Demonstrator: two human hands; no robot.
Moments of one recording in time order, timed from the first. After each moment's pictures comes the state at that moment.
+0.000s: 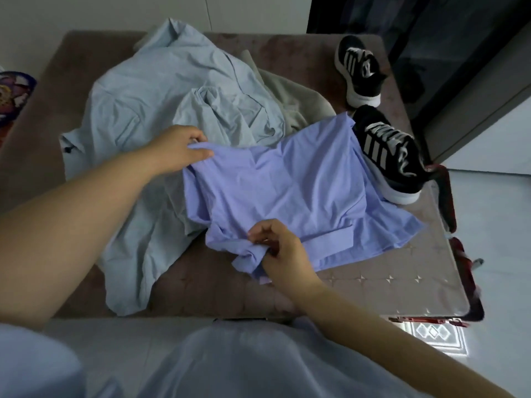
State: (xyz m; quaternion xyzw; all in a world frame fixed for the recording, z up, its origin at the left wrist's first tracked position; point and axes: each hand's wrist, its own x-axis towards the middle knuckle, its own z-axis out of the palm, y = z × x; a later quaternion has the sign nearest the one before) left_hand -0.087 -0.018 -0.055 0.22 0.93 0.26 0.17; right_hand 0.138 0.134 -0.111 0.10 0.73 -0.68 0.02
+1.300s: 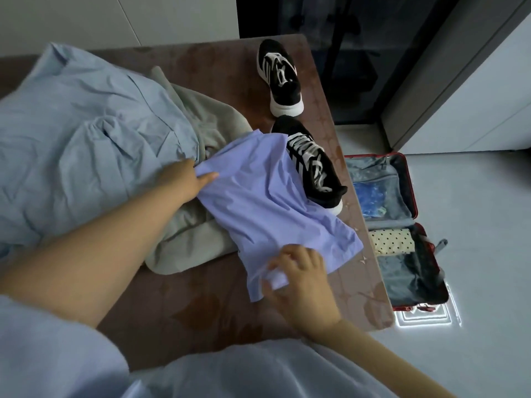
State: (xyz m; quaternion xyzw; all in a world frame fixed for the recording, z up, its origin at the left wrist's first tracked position) left_hand -0.079 0.168 -0.119 0.08 0.97 0.13 0.21; right_hand 0.191 0.293 -0.123 0.11 0.94 -0.29 -0.11
